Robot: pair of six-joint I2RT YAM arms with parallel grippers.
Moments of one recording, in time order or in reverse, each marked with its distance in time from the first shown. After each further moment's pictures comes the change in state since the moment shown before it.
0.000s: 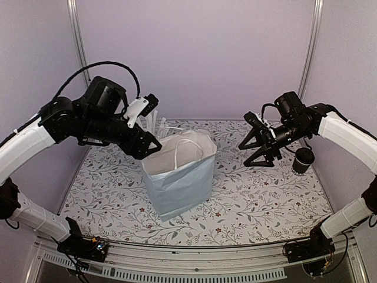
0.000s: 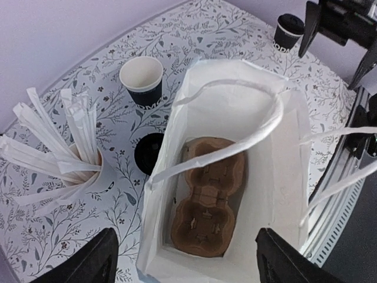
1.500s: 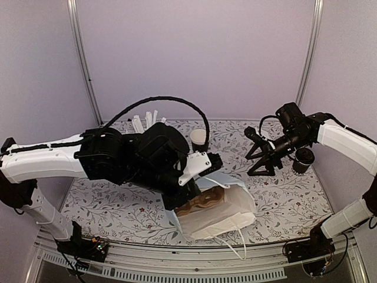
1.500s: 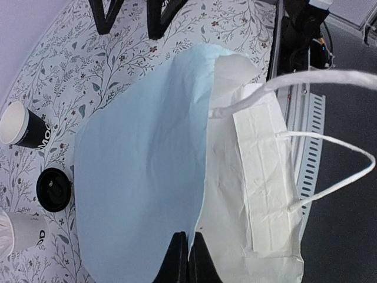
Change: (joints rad) left arm -0.441 0.248 0.005 0.093 -0.059 0.062; right arm -0.038 -0.020 -0.126 0.026 0.173 -0.003
